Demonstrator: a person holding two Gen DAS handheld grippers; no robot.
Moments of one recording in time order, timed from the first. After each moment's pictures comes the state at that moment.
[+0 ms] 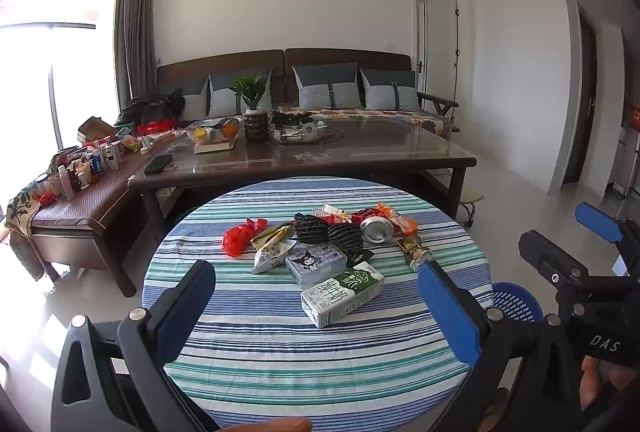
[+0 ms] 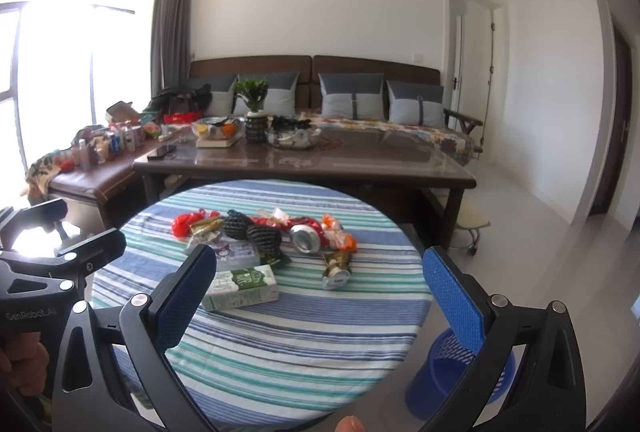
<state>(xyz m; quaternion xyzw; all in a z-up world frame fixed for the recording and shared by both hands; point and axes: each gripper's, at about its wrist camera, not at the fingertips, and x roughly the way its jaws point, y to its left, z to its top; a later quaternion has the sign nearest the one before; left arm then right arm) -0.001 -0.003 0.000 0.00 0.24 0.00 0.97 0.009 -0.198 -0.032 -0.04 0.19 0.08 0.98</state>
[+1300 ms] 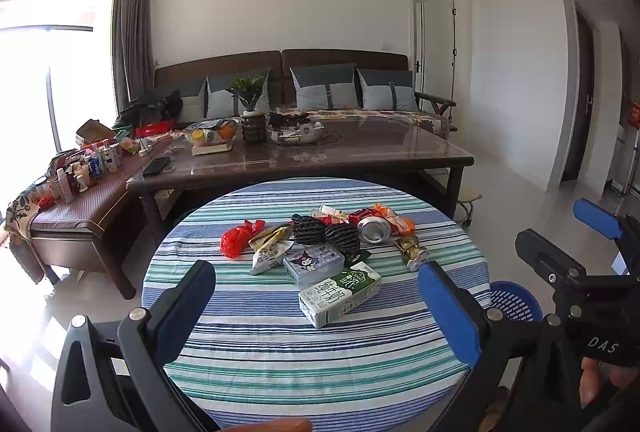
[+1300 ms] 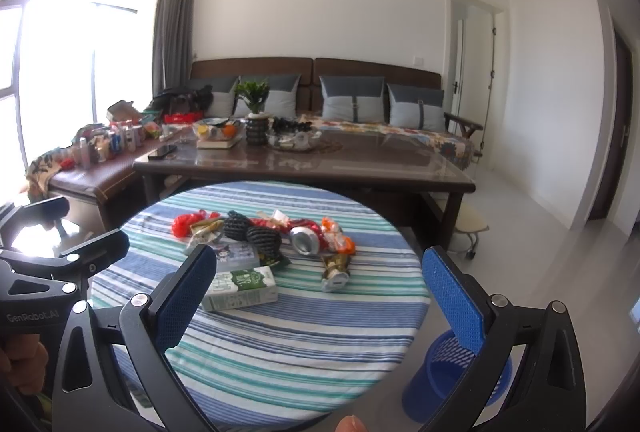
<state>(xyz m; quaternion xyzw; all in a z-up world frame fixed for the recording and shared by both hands) -0.001 -0.008 0.000 0.00 0.24 0.00 0.97 0.005 -0.204 -0.029 -0.05 0.18 0.08 0.98</state>
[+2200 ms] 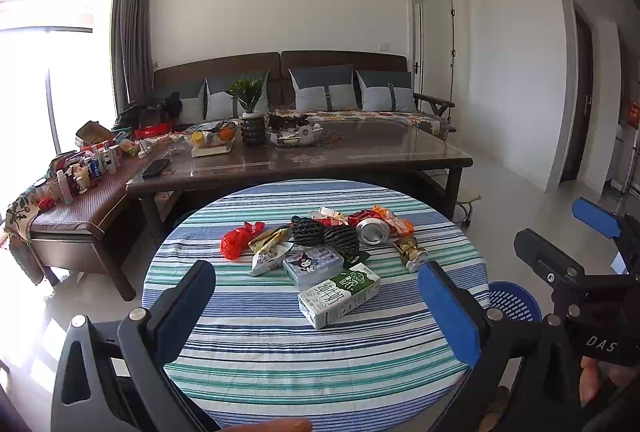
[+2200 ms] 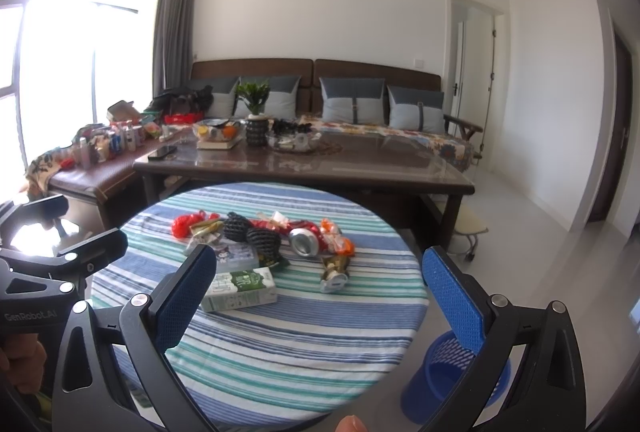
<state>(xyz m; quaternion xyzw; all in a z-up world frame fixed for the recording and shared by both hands) -0.002 -0.009 0.002 0.00 0.24 0.00 0.97 0.005 -0.206 -0.027 -0.05 0.18 0.08 0.98</state>
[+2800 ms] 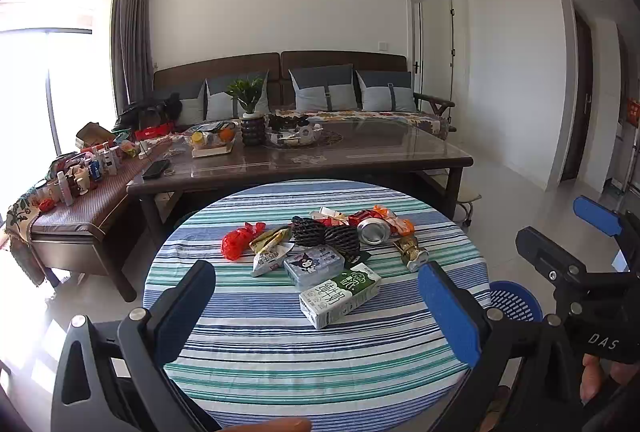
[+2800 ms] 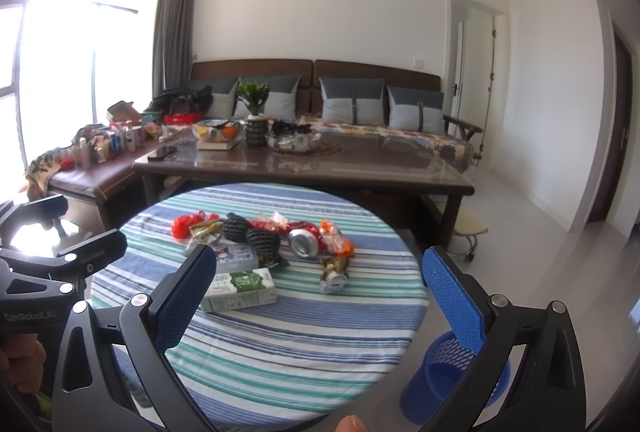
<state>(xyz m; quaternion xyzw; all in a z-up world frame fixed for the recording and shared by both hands) -0.003 -0.008 0.002 0.00 0.24 0.00 0.97 0.005 -0.205 -0.027 -0.05 0.18 0.08 0.98</state>
